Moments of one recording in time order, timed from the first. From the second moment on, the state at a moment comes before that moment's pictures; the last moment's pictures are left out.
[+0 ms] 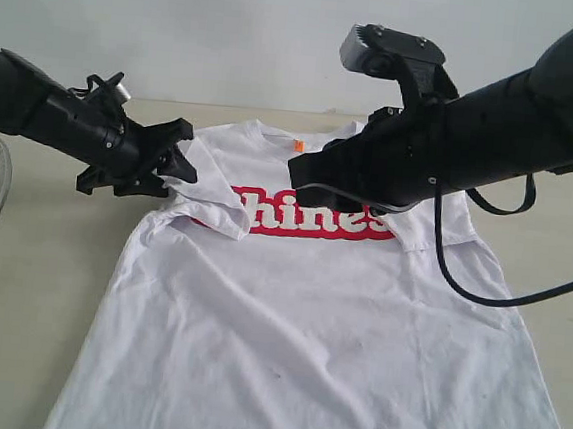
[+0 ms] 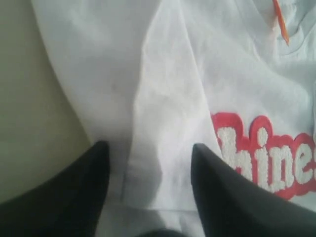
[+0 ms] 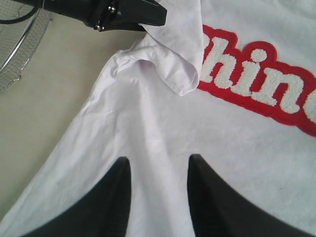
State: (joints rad) left arm -0.09 2.21 -1.40 -1.11 0.56 0.62; right arm 0.35 1.56 -0.98 0.91 0.45 -0.71
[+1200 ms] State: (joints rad) left arm -0.09 2.21 -1.53 -1.10 0.62 0.62; right arm 0.35 1.56 -0.98 0.91 0.45 -0.71
